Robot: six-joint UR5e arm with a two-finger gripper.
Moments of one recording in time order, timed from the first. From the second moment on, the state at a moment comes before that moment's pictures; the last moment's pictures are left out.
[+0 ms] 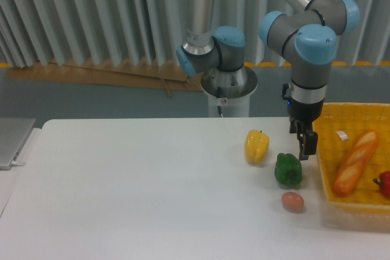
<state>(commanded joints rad) 2.62 -1.78 -1.50 -1.30 1.63 1.95</state>
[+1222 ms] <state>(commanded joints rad) 2.62 -1.78 -1.52 -1.29 1.62 1.97</state>
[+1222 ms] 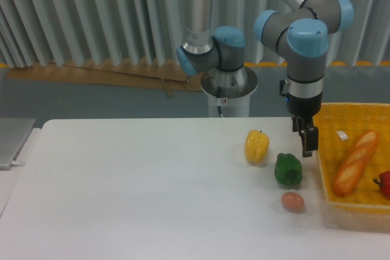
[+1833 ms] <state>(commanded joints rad) 2.62 -1.77 -1.60 -1.28 1.52 1.56</state>
